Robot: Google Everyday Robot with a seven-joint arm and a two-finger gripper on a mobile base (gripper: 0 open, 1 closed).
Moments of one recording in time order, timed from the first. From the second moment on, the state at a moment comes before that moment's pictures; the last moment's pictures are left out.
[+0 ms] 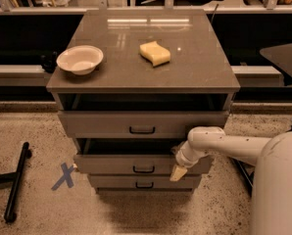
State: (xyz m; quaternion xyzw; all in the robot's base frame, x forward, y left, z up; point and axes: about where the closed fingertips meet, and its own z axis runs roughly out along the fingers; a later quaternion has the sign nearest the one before) arm 0.600 -0.124 0.408 -0.68 0.70 0.08 0.19
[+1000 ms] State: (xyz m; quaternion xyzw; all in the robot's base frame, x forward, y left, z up) arm 0.577 -0.115 0.402 -0.68 0.71 0.09 0.16
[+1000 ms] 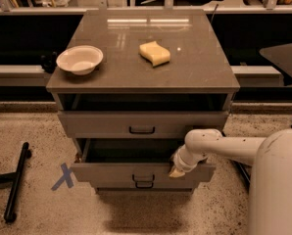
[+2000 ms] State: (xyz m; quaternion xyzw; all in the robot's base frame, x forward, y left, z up) arm 0.539 -0.117 0.404 -0.67 0.71 0.13 0.15
